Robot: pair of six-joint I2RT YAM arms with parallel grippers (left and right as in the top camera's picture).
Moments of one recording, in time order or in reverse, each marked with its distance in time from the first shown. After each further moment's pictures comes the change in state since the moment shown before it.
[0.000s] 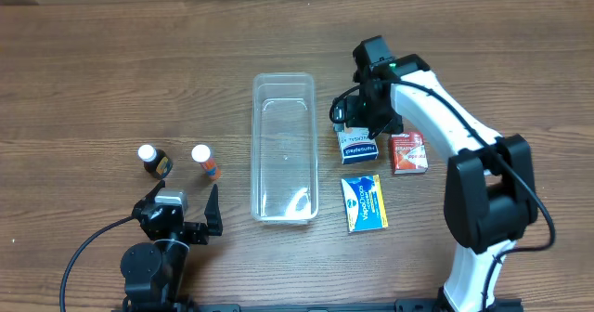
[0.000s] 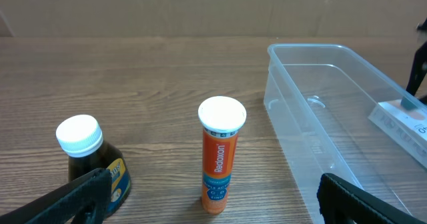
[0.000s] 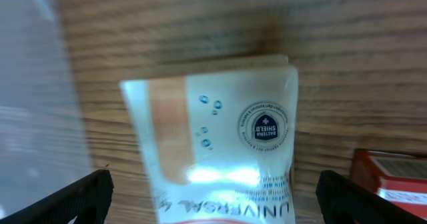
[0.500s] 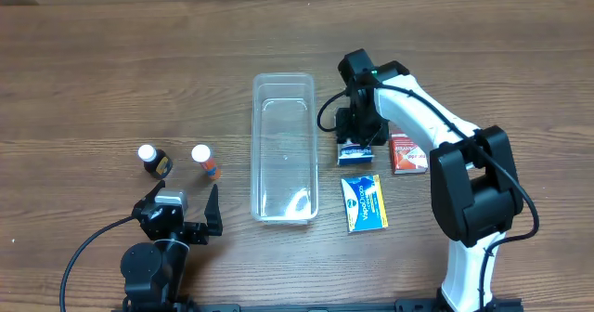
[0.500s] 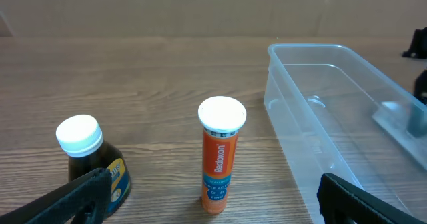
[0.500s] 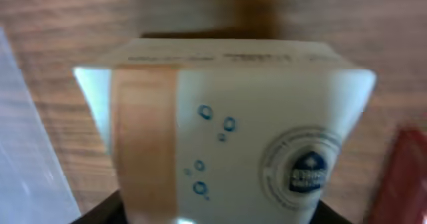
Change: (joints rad) left arm 0.000 0.000 0.000 0.000 0.000 0.000; right arm 0.047 0.046 0.005 -0.056 0.034 0.065
